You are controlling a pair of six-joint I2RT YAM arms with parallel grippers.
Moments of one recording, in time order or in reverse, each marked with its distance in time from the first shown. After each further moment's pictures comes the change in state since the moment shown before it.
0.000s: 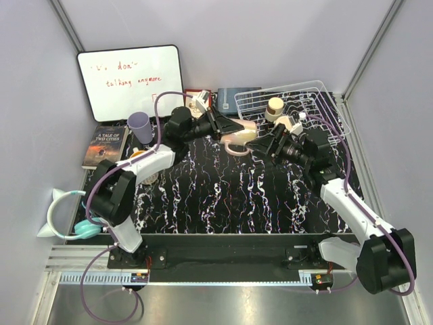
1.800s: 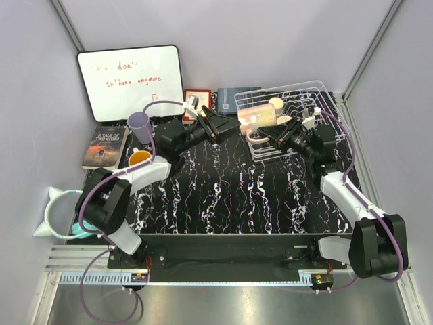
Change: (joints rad) left arm -0.005 -0.114 -0.200 0.237 -0.147 -0.093; right arm -0.117 0.104 0.000 0.229 0.058 0.188
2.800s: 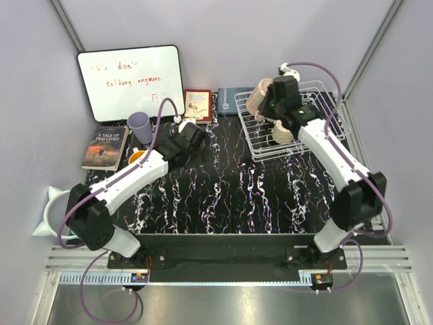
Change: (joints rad) left arm -0.168 -0.119 0.299 -1.593 -0.845 0.653; right arm 0.250 0.472 0.894 -0.922 0.843 -0.791
